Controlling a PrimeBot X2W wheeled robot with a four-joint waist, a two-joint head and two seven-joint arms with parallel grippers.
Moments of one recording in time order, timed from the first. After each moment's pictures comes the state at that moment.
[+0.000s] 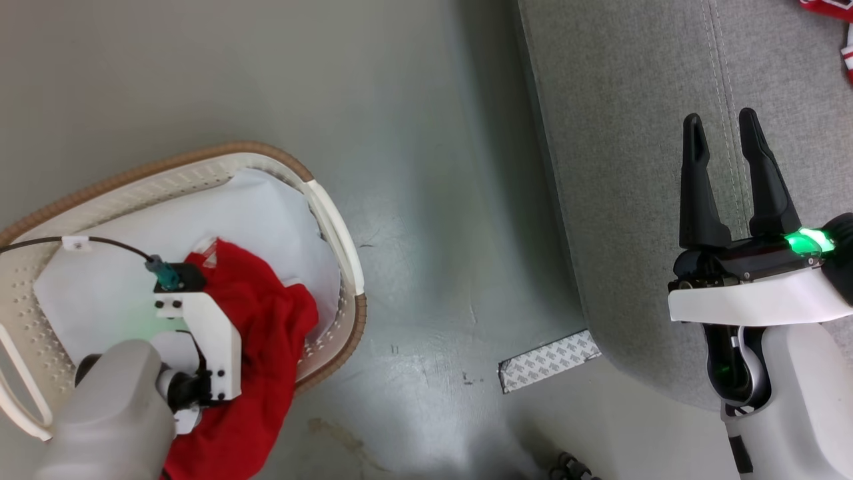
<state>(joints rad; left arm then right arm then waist) -0.79 0.32 -0.51 1.07 -0.61 -0.13 0.55 -0.51 -0.05 0.13 0.15 0.44 0.13 -0.26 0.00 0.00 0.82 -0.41</state>
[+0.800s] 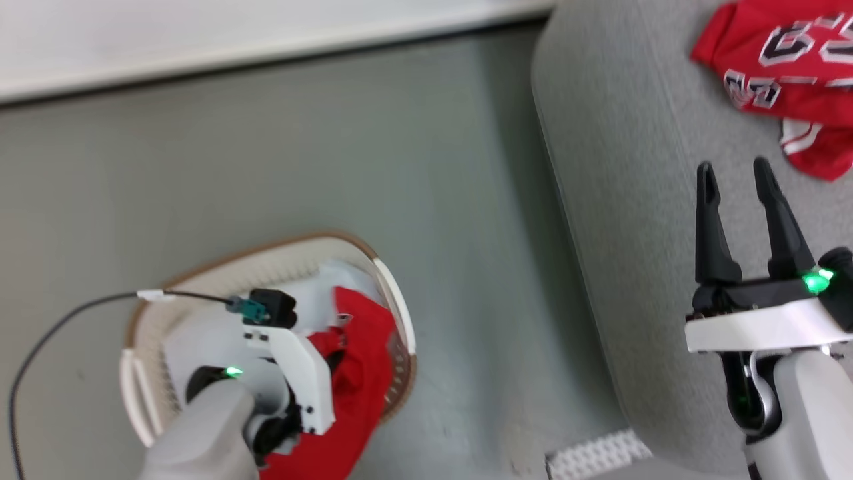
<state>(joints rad) -0.69 0.25 -0.73 0.89 -0.80 -0.13 0.23 -0.45 -0.07 0.07 0.22 0.35 0.13 -0.26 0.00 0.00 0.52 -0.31</state>
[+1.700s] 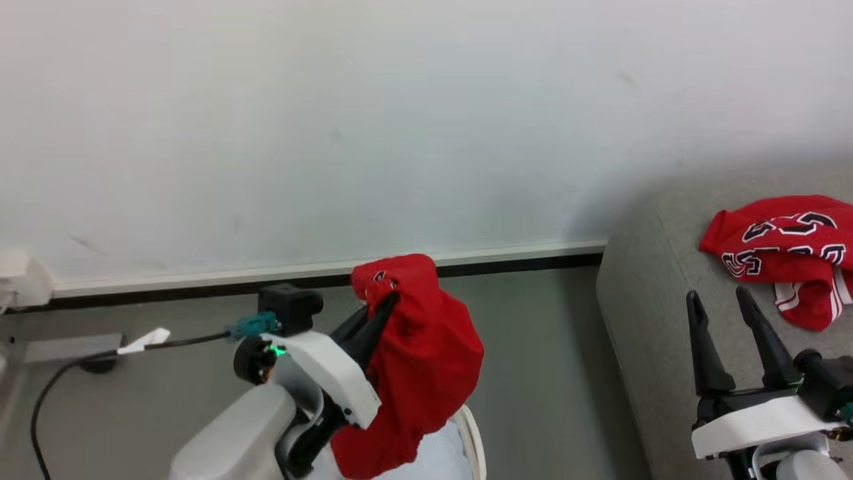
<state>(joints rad) -0.62 0.27 -0.83 0.58 -0.88 -0.11 -0.20 -0.25 -0.16 0.12 0.31 0.39 0.13 -0.26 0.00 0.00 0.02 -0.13</state>
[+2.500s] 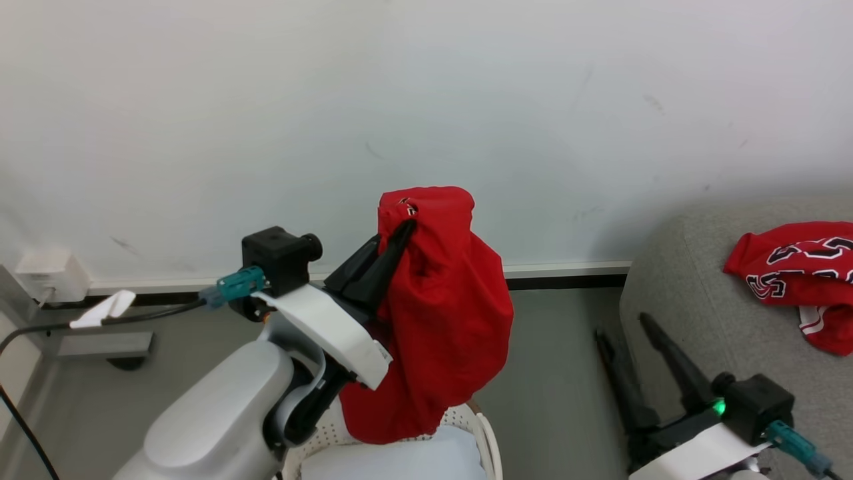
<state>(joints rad) -0.67 0.38 -0.79 0.19 -0.81 0.02 -0.18 -0.22 -0.21 0.39 0.24 0.49 0.13 -0.26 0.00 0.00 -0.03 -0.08</state>
